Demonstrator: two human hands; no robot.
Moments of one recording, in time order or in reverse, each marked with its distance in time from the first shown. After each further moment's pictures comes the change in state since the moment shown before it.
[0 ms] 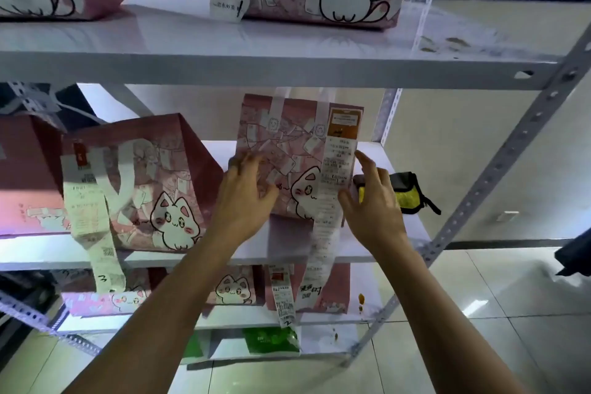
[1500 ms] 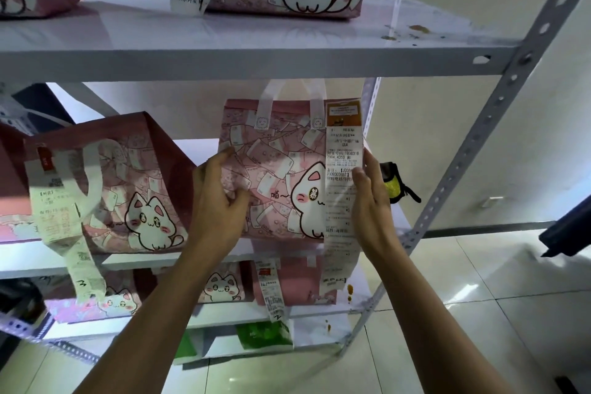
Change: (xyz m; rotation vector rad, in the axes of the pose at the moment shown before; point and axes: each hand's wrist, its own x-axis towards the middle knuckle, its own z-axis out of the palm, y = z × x) left_hand -0.033 0.023 0.002 -0.328 0.155 -0.100; right_hand -0.020 0.006 -0.025 0.692 0.024 0.126
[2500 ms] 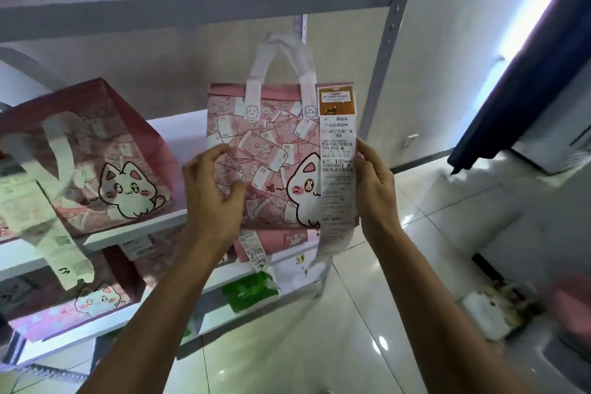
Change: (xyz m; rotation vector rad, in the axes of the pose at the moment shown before) left_hand -0.097 0.011 -0.038 -0.136 -0.232 0.097; right_hand -0.152 -0.034 -0.023 0.033 0.353 0.121
